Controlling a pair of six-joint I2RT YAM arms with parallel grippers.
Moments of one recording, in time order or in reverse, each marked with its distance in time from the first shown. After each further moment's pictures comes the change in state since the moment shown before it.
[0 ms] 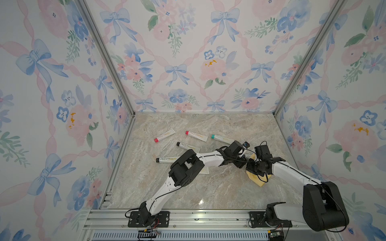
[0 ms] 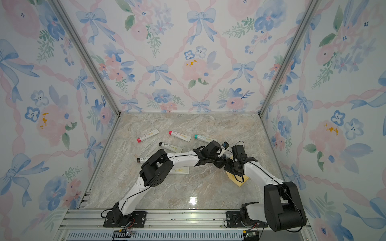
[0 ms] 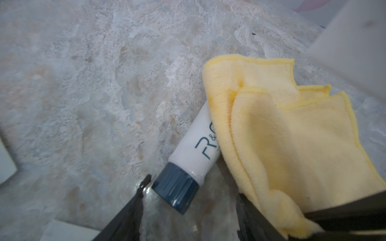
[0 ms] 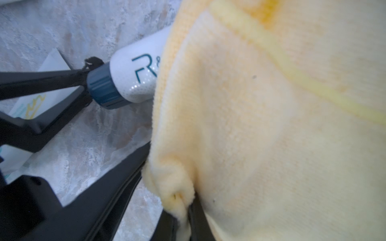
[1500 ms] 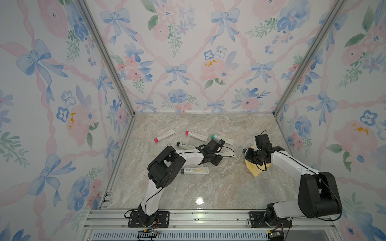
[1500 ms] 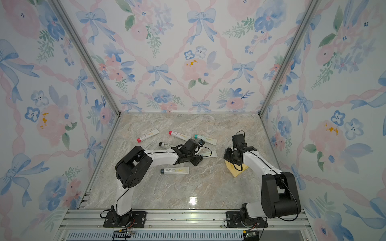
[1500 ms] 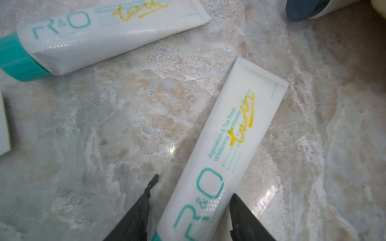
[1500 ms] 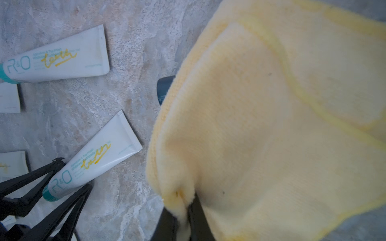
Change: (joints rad) left arm 0.156 -0.315 -0.456 -0.026 -0.139 0.035; right arm -0.002 0.121 0.211 -0.031 -0.019 0.000
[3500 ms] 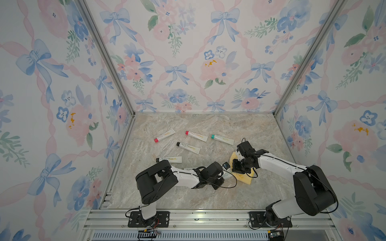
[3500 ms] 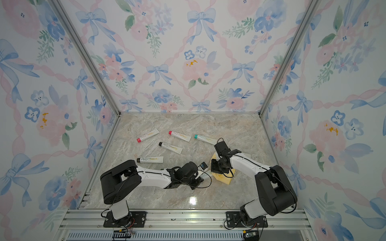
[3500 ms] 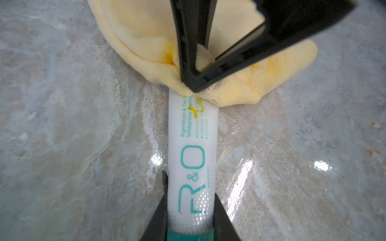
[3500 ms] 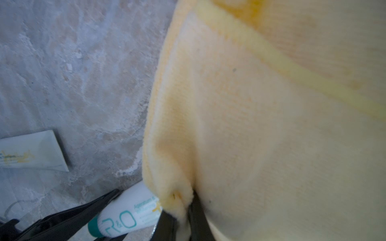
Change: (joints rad) left arm -0.250 -0.240 -0.418 0.240 0.013 -0.035; right arm 0.265 0.058 -0.029 -0.090 -0.073 -0.069
